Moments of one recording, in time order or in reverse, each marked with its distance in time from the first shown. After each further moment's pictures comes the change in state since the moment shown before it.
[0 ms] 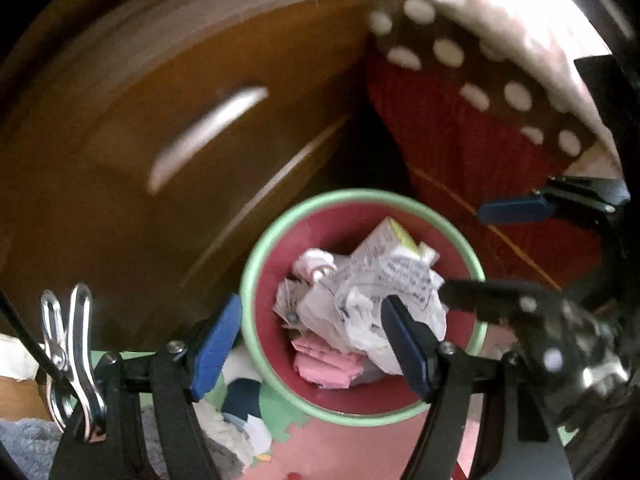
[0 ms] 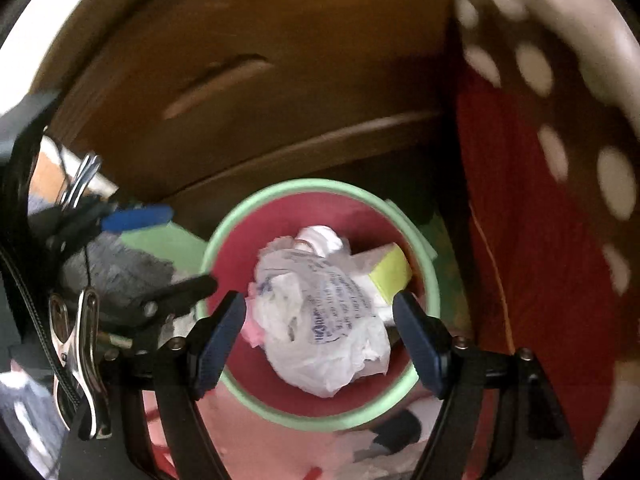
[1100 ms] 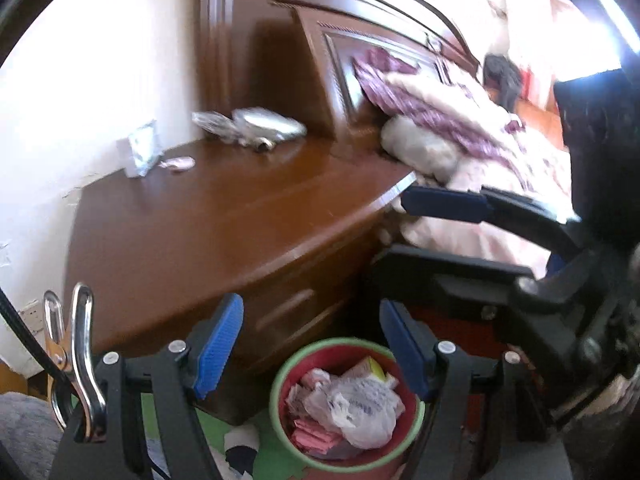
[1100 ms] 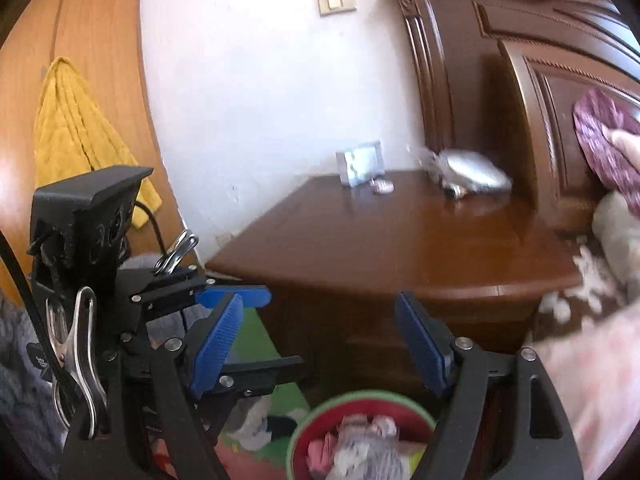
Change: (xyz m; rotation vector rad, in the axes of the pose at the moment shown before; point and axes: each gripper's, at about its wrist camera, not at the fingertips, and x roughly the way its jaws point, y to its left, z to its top) left arm -0.183 0.036 0.015 -0.206 -0.469 0.020; right arm -0.179 0.094 0.060 -0.400 -0.588 0.263
